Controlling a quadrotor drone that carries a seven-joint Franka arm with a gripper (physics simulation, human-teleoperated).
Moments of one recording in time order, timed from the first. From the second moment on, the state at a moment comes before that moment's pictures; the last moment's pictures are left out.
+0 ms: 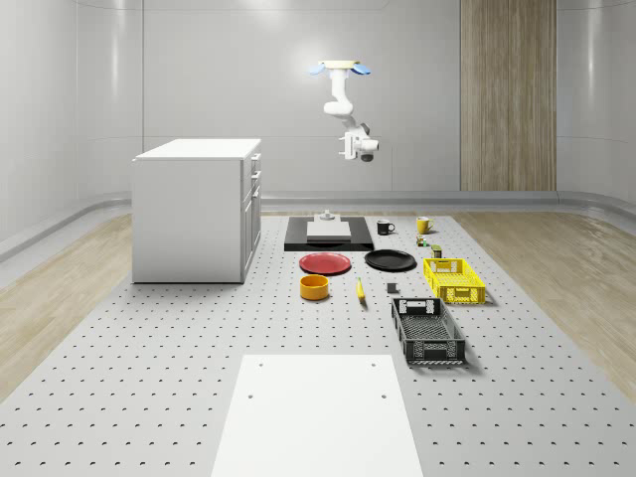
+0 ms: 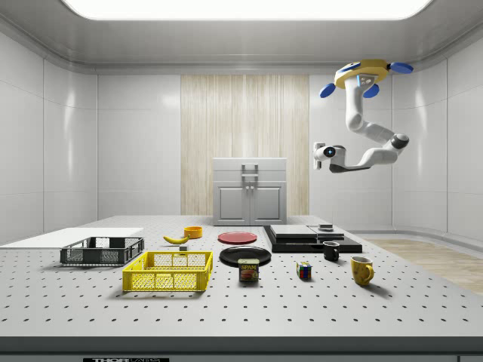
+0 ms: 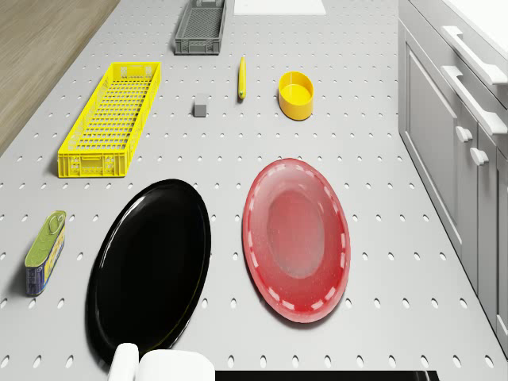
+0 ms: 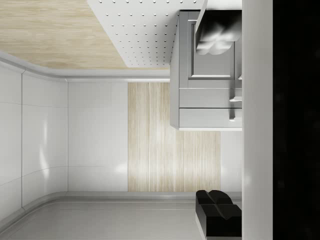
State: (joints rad) arm 0.54 -0.99 -0.83 -2.44 0.90 1.61 0.73
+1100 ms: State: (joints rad) arm 0.61 -1.07 -0.86 -2.45 0.85 1.68 0.78
